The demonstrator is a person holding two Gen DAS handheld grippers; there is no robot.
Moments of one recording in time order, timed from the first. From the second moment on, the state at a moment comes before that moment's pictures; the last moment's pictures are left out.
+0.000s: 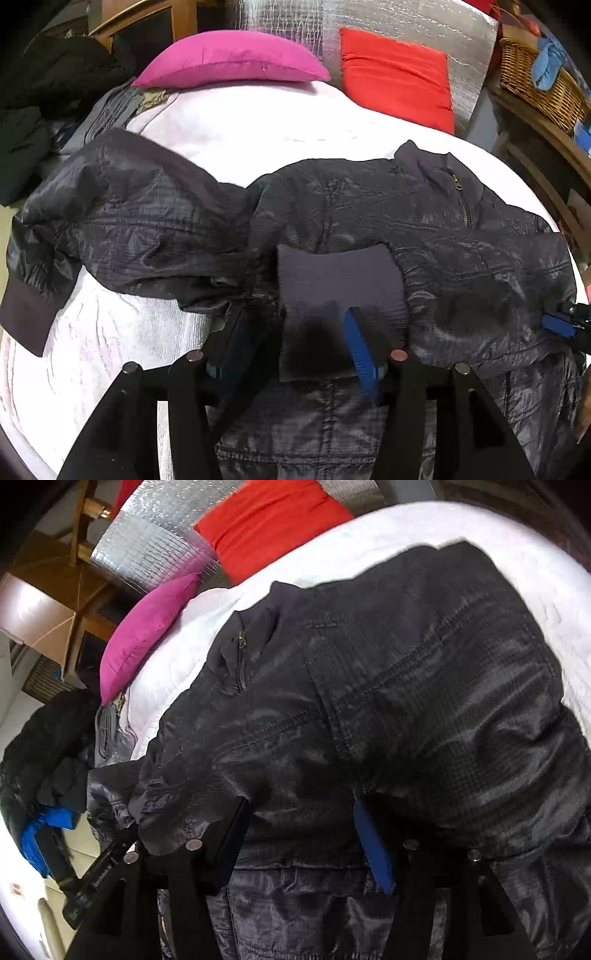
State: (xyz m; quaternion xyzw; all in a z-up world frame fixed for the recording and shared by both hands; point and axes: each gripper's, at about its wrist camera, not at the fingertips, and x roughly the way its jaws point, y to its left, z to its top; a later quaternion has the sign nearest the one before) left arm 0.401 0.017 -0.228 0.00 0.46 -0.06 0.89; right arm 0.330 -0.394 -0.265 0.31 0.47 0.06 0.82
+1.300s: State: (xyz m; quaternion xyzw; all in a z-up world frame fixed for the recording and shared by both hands) left arm 0.349 0.202 -0.164 -0.08 0.34 0.17 0.92; right arm 0.327 -0.328 -0.241 0.18 0.44 0.09 0.87
